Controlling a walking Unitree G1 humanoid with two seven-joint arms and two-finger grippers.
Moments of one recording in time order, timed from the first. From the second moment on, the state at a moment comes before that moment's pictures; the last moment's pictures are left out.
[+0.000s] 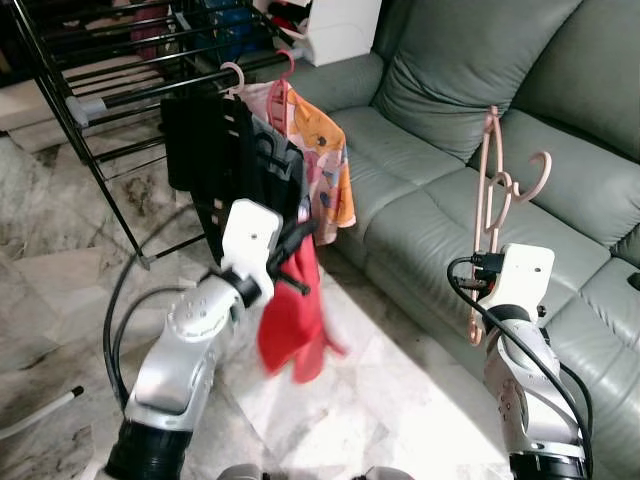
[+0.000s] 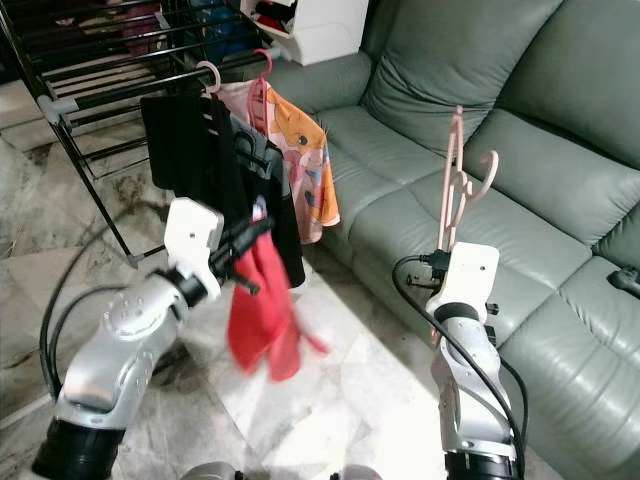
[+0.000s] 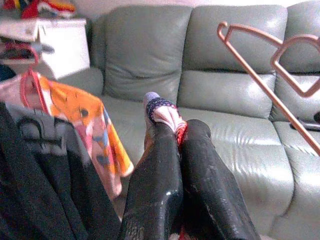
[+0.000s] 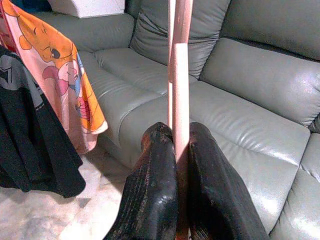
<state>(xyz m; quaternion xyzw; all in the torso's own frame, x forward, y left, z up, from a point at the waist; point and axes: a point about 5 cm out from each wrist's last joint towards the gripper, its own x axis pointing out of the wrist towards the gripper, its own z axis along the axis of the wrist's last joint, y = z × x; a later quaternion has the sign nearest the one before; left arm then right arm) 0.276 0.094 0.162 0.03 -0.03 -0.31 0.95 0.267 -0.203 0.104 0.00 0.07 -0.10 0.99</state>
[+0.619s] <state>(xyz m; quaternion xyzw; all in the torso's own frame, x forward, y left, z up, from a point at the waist) 0.311 0.109 0.189 0.39 -0.15 -0.39 0.82 0.274 -0.181 0.094 -0.05 0.10 0.02 0.99</state>
